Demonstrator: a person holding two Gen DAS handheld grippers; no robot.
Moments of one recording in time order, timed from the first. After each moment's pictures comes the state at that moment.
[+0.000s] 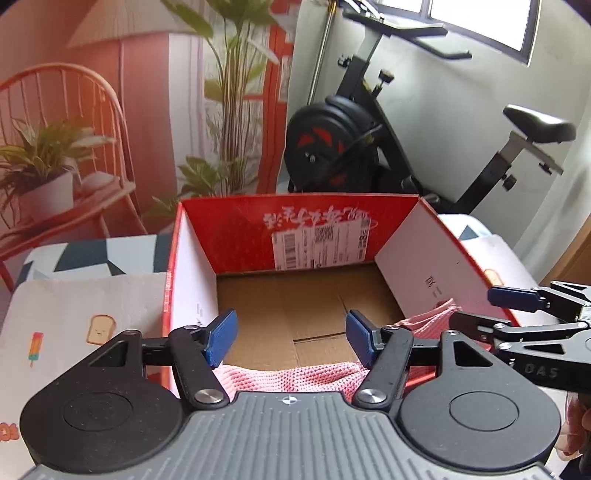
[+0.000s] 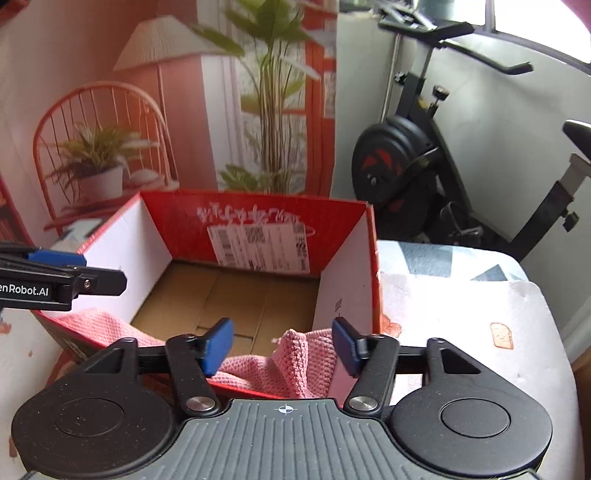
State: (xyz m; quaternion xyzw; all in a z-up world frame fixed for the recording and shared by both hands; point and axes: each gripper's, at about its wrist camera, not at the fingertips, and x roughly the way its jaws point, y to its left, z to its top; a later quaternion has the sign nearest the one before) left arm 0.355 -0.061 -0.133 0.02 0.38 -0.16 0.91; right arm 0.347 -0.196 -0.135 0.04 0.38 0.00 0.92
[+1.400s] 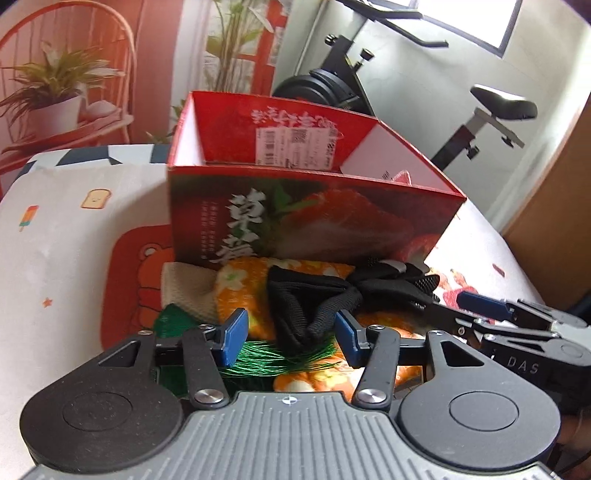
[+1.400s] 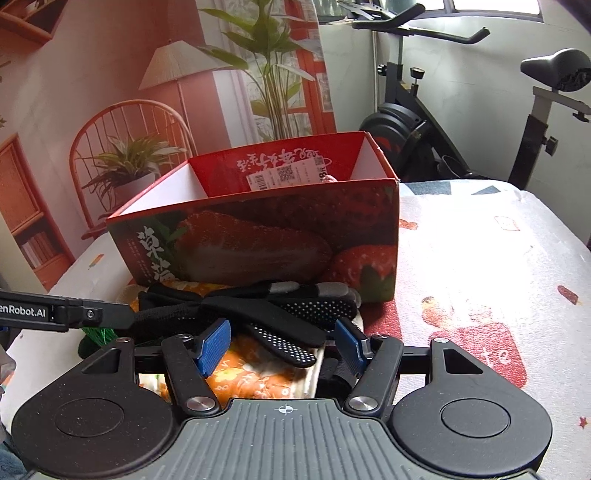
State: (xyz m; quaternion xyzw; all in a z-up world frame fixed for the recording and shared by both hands) left arm 0.232 -0.031 -0.196 -0.03 0.41 -0.20 0.89; right arm 0.197 -0.164 -0.186 0.11 0.35 0.01 0.93
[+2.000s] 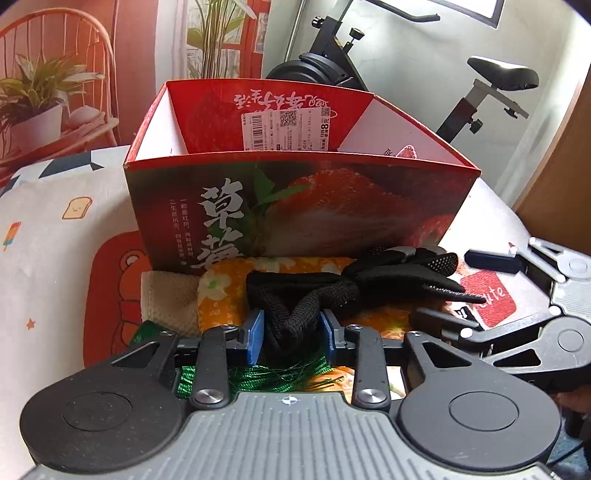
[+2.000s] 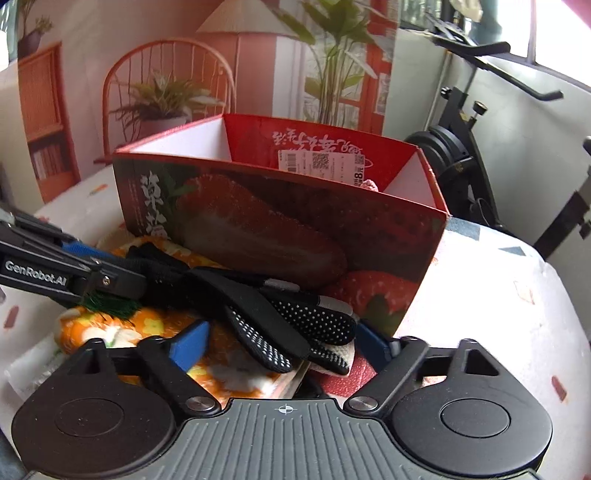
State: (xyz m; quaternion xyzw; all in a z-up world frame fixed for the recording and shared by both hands) left arm 0.251 -0.055 -0.215 0.02 0.42 -0.19 0.89; right arm 0.235 -0.152 -0.196 -0.05 0.38 0.06 0.92
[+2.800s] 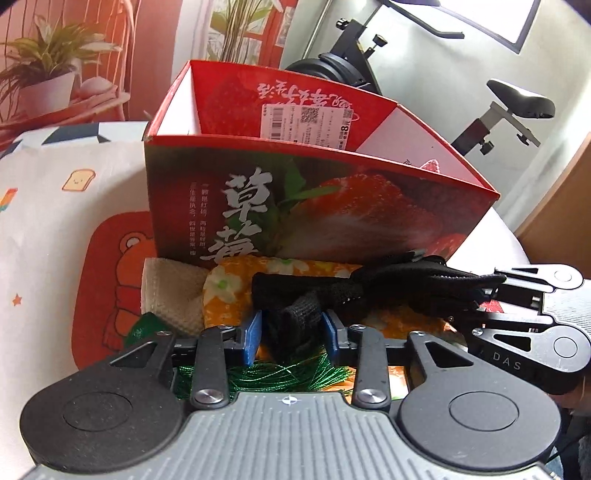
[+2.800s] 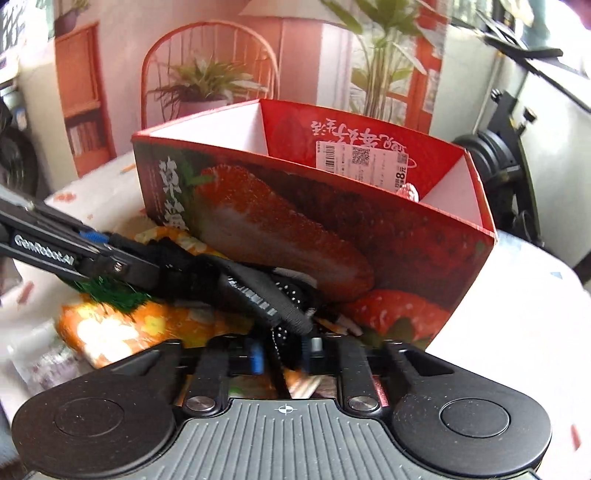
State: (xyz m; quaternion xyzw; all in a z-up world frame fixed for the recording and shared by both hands) left arm 0.262 -0.038 -0.220 -0.04 0.43 -0.19 0.88; right arm 0.259 -0.161 -0.201 -0.04 0.39 0.14 0.91
